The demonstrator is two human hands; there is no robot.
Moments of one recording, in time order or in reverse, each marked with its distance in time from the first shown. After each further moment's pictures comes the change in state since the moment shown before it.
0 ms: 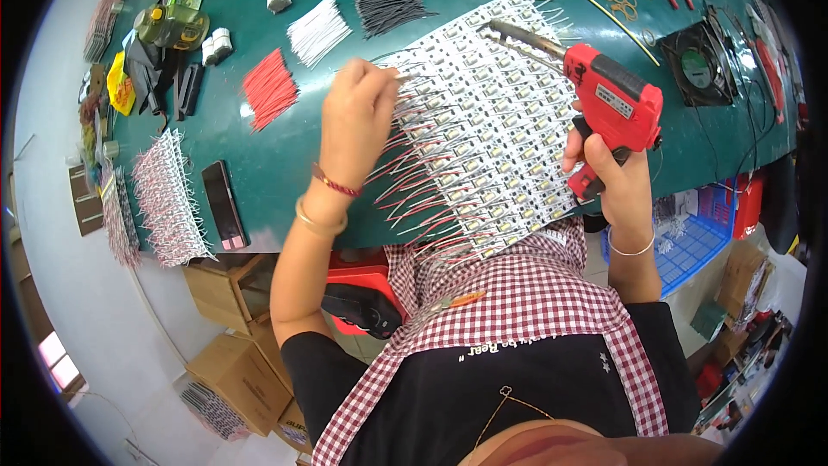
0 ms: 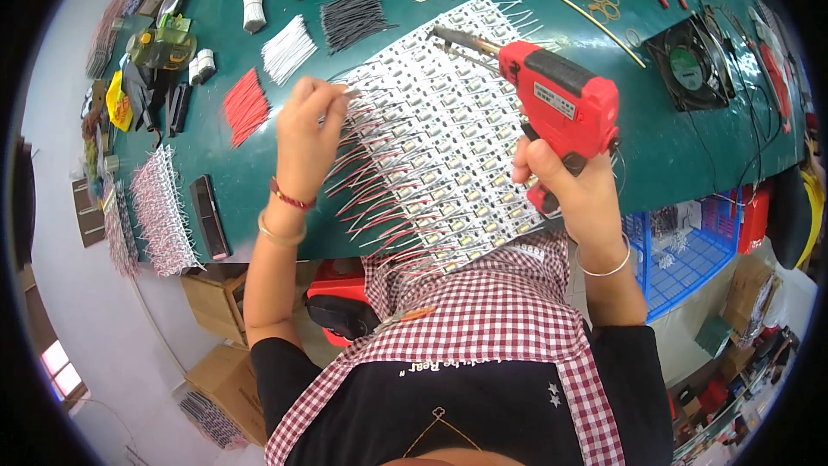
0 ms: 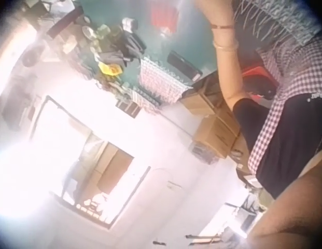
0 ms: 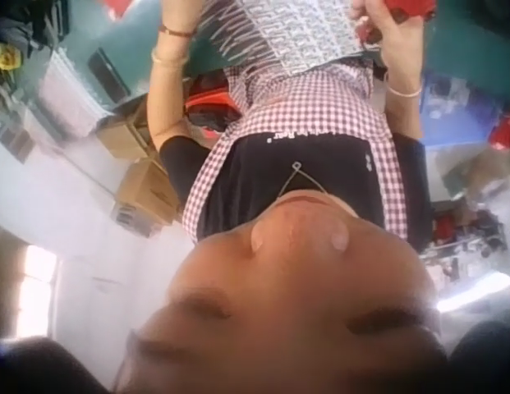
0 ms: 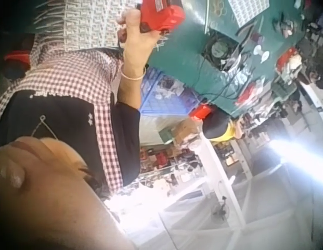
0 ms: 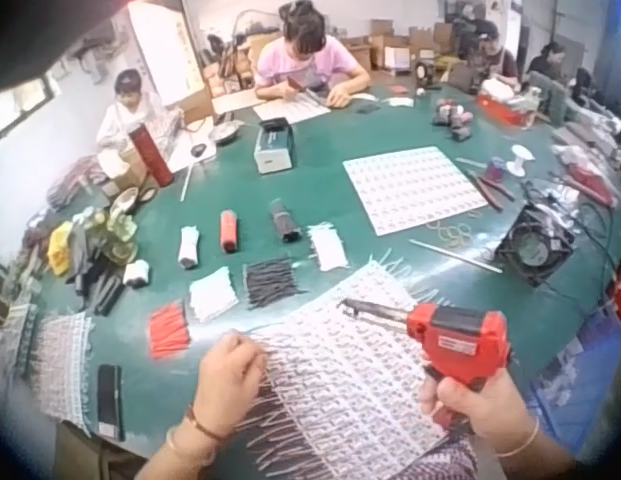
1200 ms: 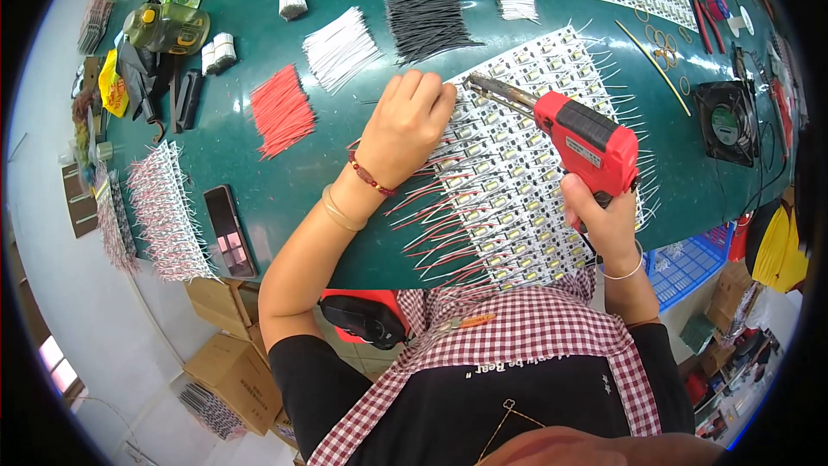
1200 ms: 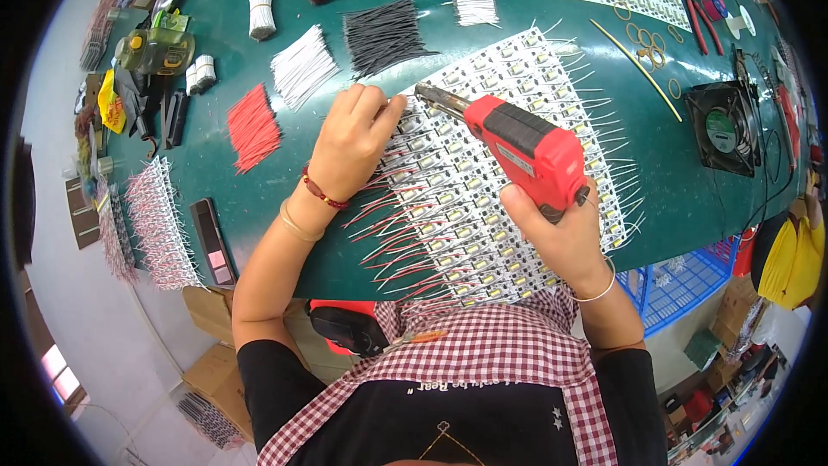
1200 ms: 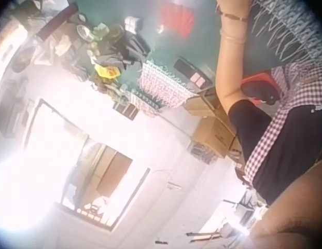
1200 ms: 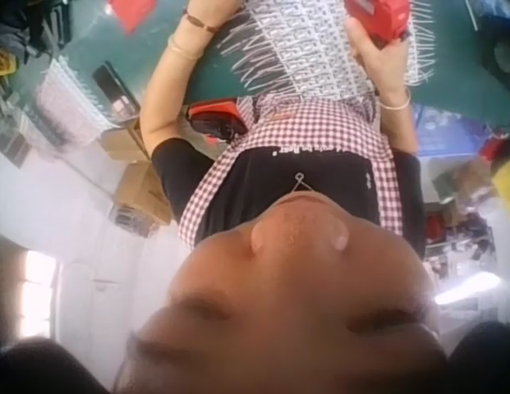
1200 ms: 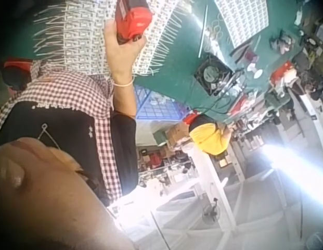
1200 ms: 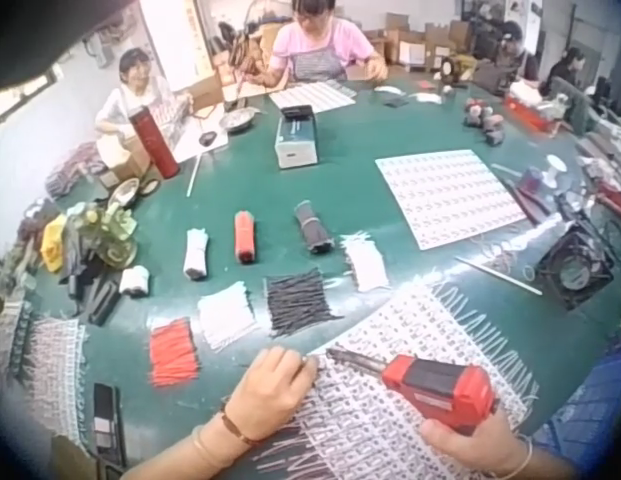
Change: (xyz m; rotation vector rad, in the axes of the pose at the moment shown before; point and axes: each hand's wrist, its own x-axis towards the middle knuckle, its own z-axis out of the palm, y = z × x) left_hand 0.028 -0.031 0.020 0.304 -0.117 0.422; right_hand 0.024 -0.003 0.040 -0.156 0.037 0.253
